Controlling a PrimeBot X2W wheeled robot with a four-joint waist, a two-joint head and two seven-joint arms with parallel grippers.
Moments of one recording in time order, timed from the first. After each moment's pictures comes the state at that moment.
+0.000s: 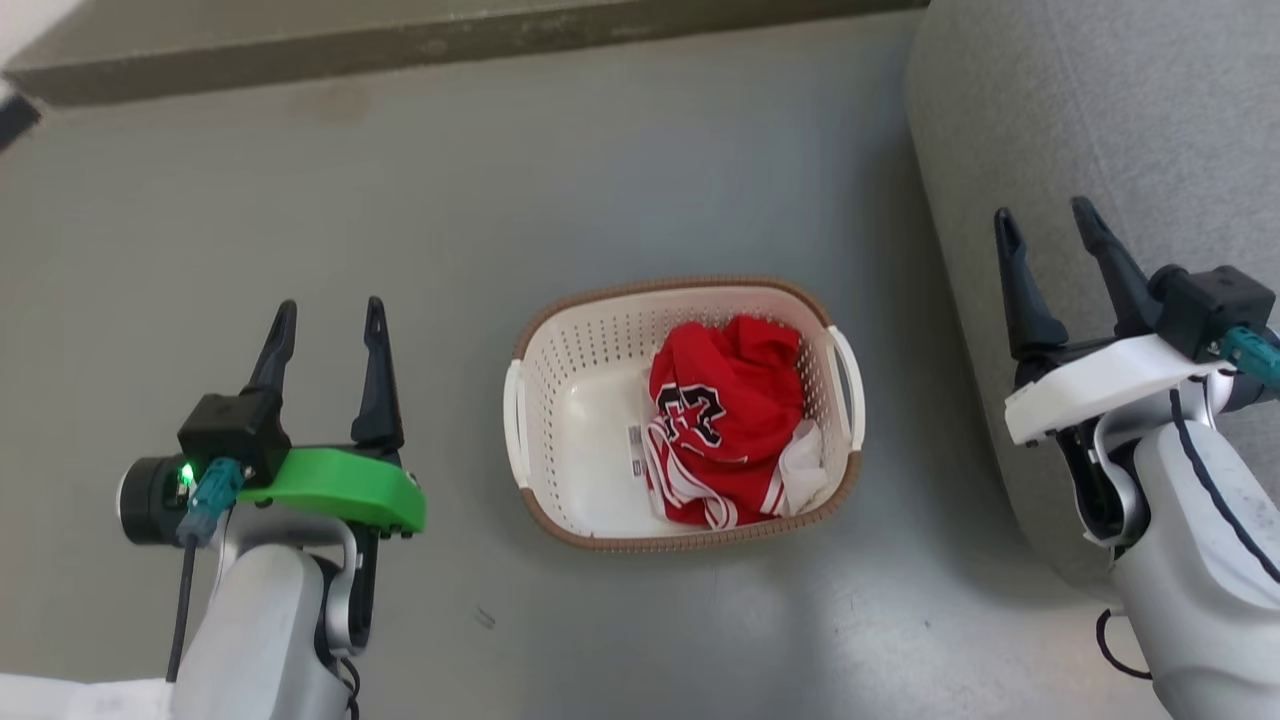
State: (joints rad) left arm -0.29 0.08 -0.25 0.24 -0.33 0.10 -0.25; right arm -0.35 -0.21 0.19 0.34 0.28 0.05 -0.25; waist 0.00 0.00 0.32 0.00
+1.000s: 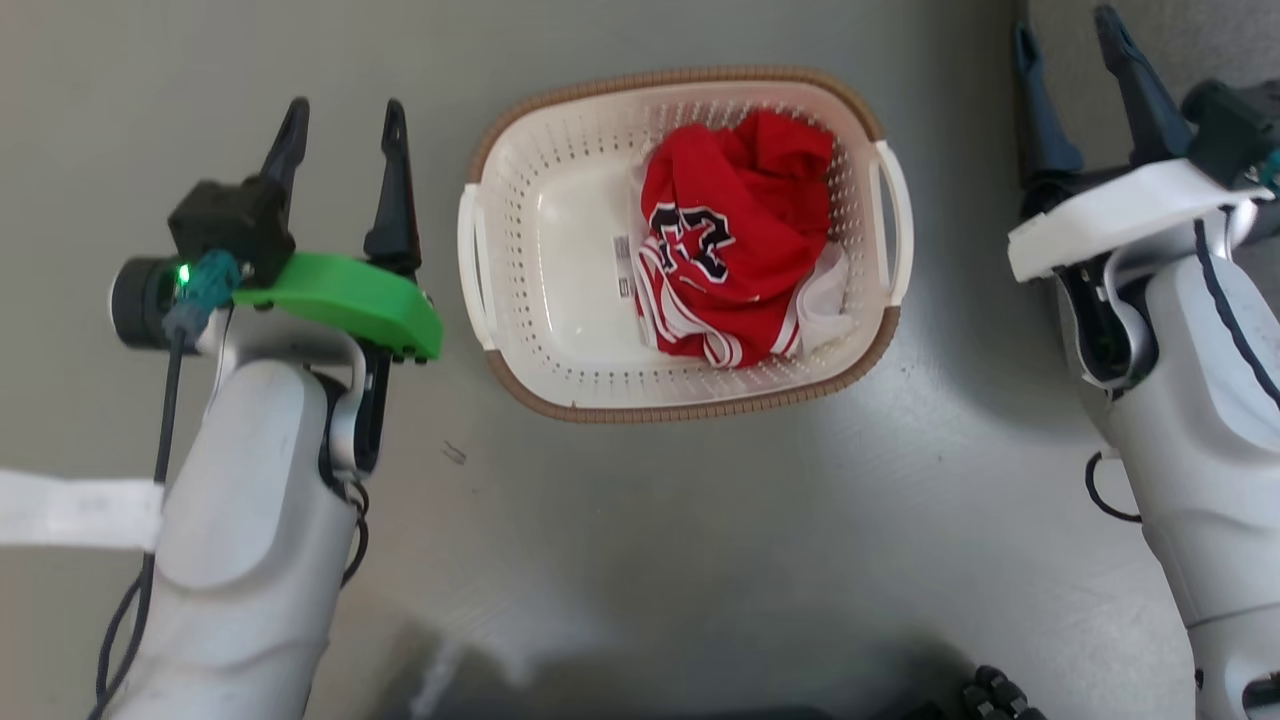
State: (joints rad) left arm -0.59 0.05 -0.29 0.33 -0.33 0.07 -0.17; right arm -0.63 -0.19 0.18 0.46 0.28 0.08 -0.25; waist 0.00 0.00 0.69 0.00
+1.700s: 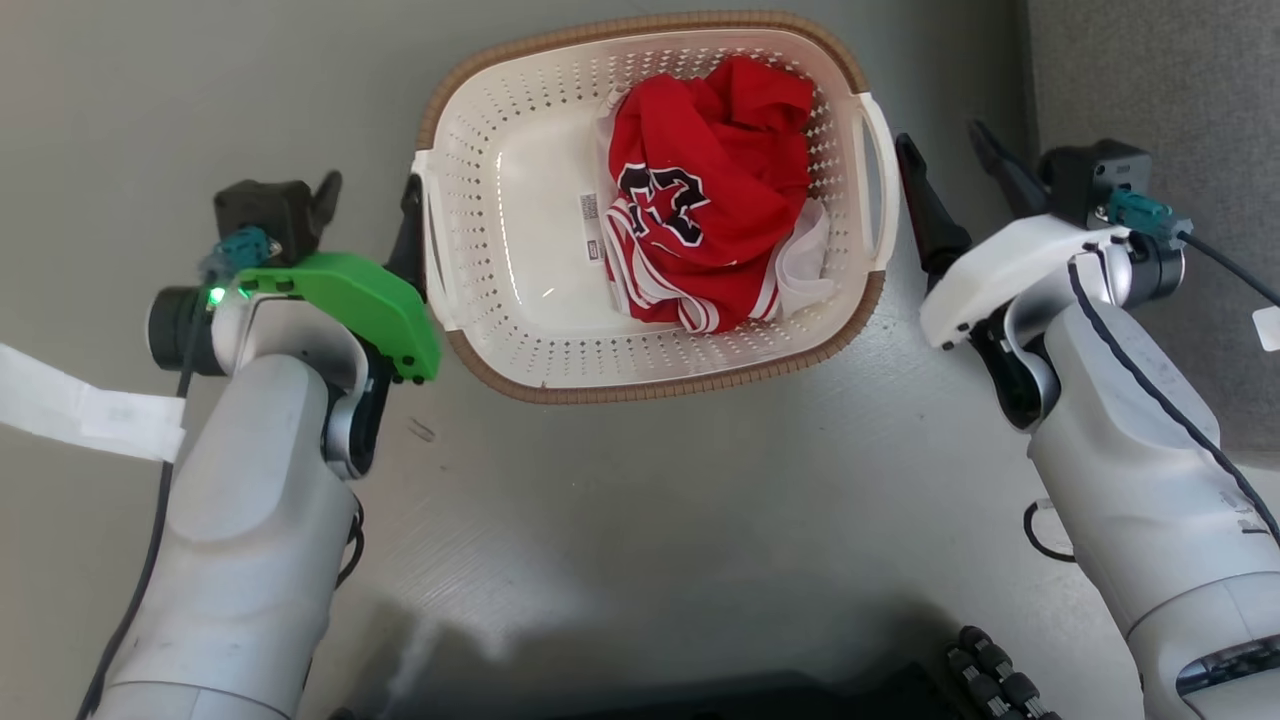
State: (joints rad) left arm -0.71 0.04 -0.32 0.66 -0.40 -0.02 -0.09; right arm -0.71 -0.11 0.28 0.79 0.28 0.11 -0.25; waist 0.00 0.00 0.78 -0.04
